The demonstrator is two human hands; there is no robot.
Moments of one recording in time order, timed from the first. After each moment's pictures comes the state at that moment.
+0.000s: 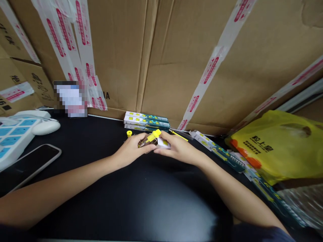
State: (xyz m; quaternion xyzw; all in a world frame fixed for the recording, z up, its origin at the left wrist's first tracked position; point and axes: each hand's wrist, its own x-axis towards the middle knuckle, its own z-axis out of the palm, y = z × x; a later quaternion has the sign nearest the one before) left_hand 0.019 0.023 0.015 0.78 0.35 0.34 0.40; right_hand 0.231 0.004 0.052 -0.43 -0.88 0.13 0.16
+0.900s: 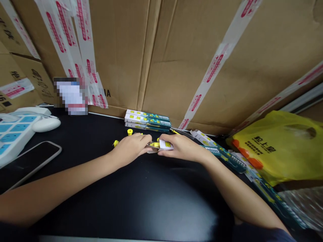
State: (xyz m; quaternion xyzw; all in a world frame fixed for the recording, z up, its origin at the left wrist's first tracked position) left_hand 0.012 0.026 0.013 0.93 0.31 0.20 -0.04; right_hand 0.239 0.008 0.056 -0.44 -0.89 0.09 0.06
